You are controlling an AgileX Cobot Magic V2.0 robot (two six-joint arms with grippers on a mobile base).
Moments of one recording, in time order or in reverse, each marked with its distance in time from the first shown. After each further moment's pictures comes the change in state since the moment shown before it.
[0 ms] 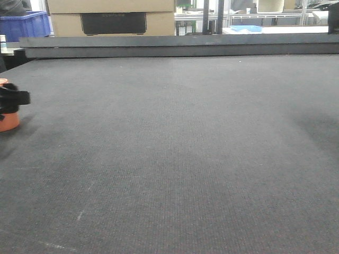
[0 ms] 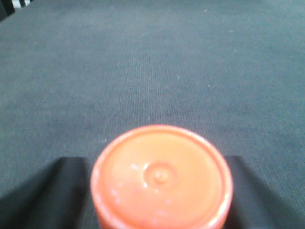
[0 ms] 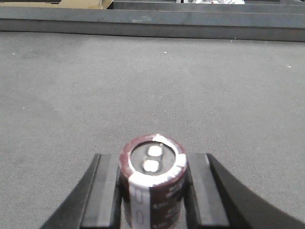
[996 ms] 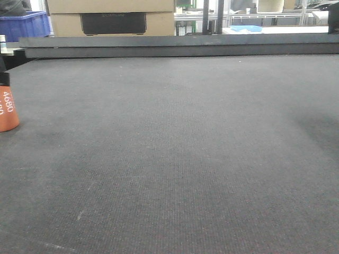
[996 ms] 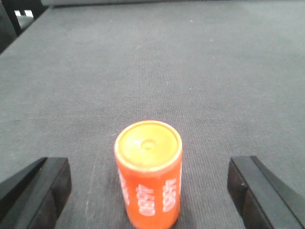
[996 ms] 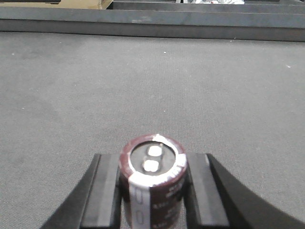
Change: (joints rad) left arm 0.000 -0.346 0.143 0.026 0.213 0.061; right arm 0.000 0.000 0.000 0.000 0.000 0.000
